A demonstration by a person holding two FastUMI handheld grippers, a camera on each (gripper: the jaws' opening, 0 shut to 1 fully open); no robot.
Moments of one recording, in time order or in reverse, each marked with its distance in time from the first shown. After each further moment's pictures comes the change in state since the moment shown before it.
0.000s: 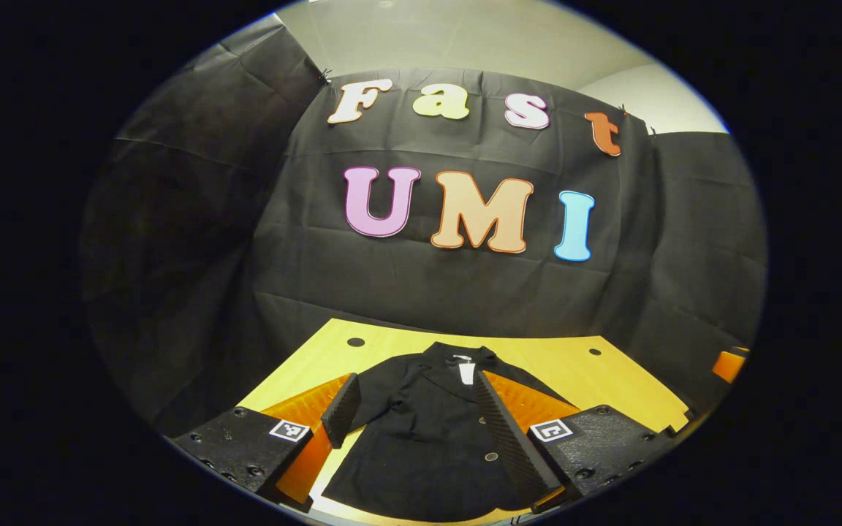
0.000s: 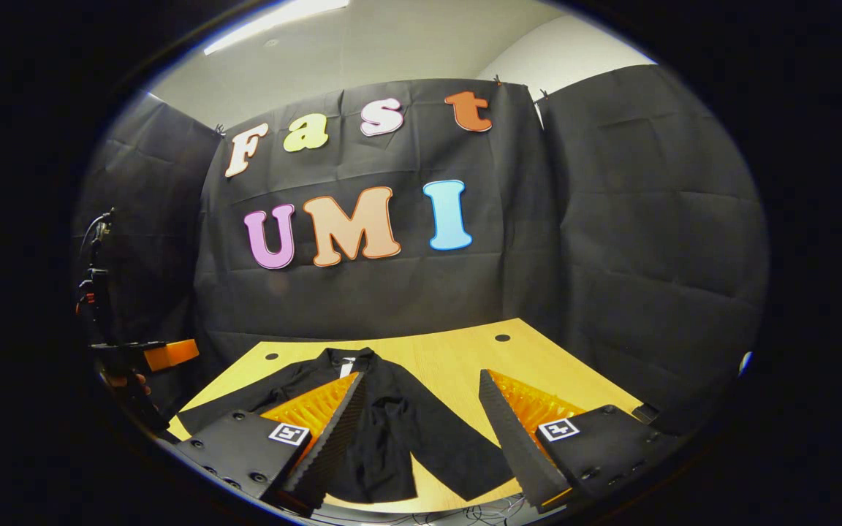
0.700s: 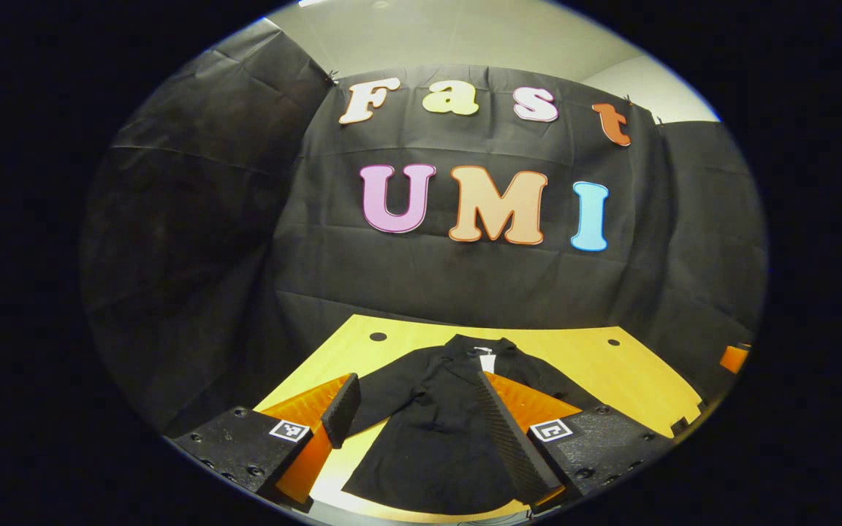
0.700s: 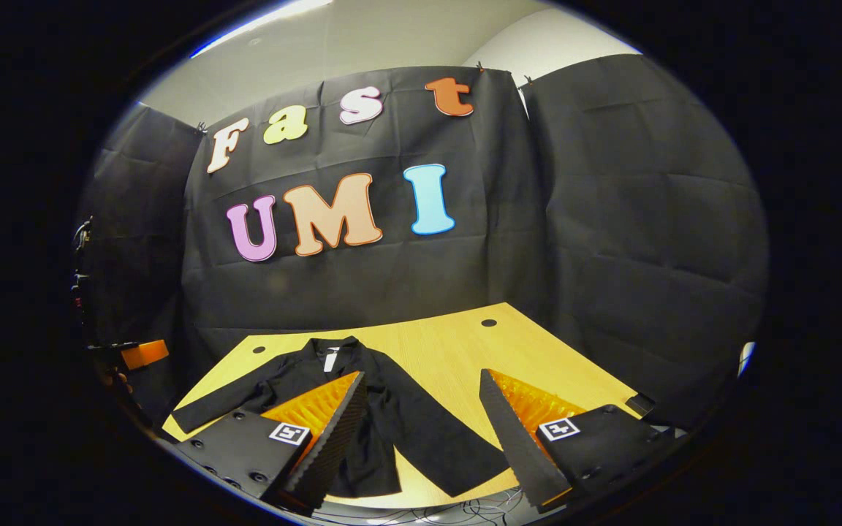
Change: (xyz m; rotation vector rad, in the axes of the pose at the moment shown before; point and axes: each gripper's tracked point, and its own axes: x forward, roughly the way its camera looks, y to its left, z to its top) left arm -0.019 0.026 -0.004 0.027 0.009 0.092; right arm 0.014 -0.034 -0.012 0.026 0.050 -0.032
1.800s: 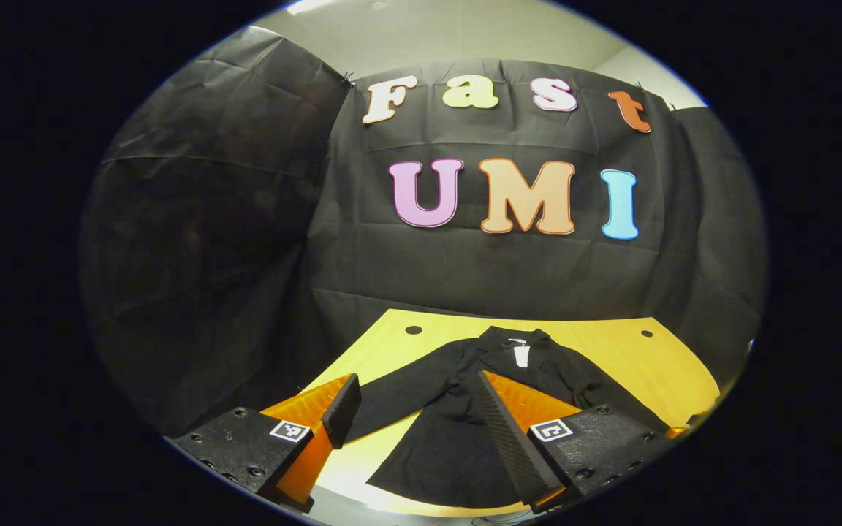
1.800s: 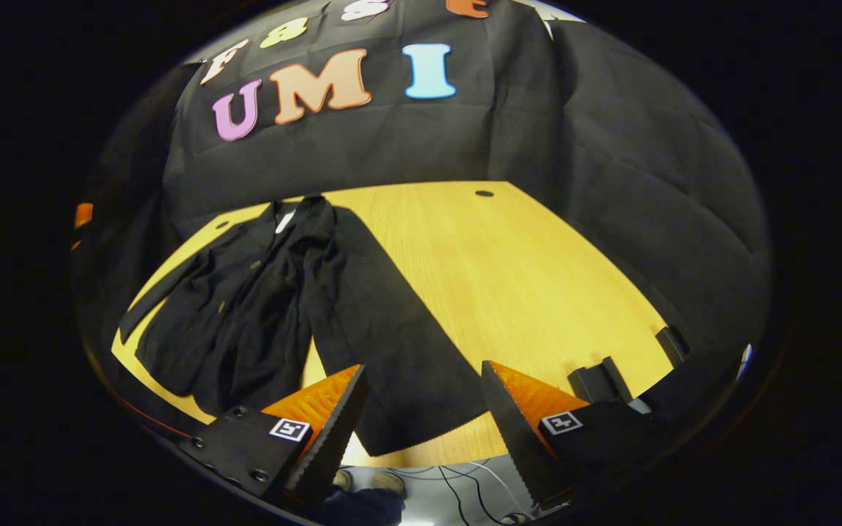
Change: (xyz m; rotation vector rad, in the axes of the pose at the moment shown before) left arm -0.011 0.022 -0.011 0.039 0.032 0.142; right arm 0.082 -0.077 -0.219 -0.138 0.484 -0.006
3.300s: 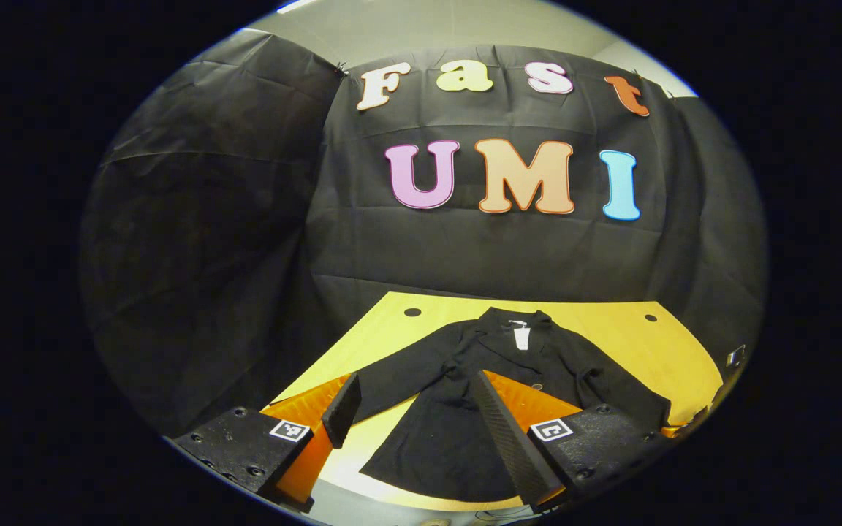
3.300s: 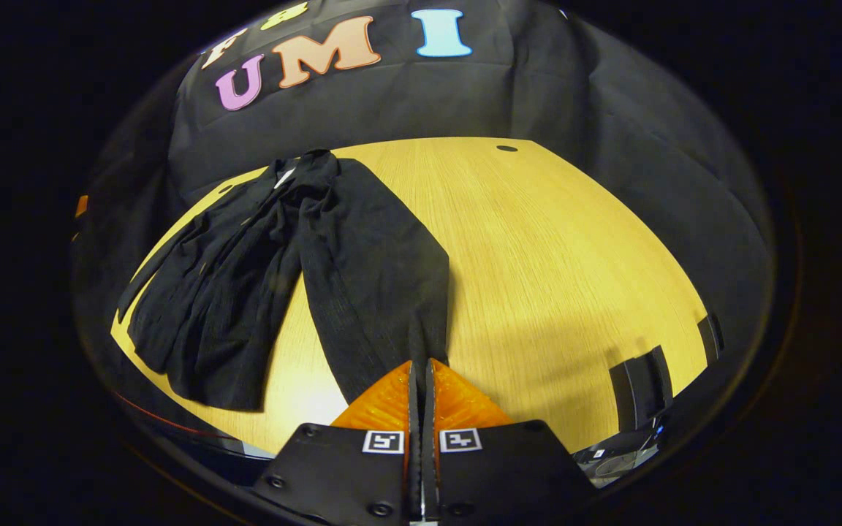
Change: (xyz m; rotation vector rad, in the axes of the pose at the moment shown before) left arm 0.000 -0.018 -0.025 0.027 0.073 0.016; right arm 0.045 -0.007 -0.024 -0.034 0.107 0.064
